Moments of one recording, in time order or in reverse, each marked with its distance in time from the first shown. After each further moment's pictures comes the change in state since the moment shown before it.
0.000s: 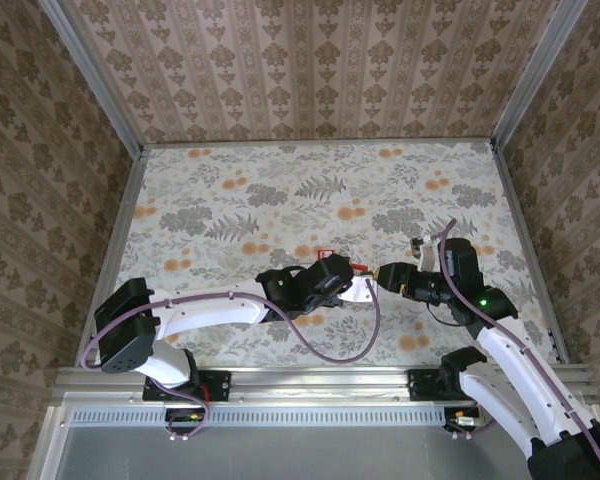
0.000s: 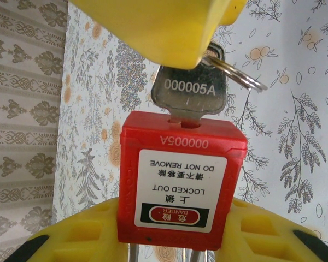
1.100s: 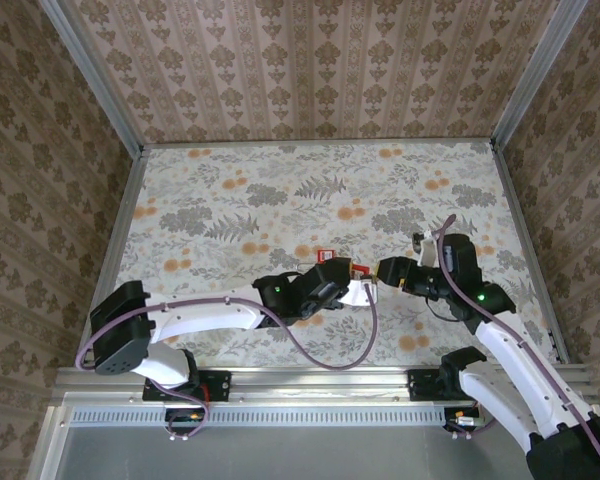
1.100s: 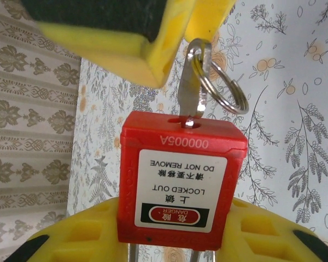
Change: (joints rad) left arm -0.016 -0.044 -0.050 0.079 -0.020 0.013; right arm -0.022 0.037 0.020 0.033 0.037 -0.009
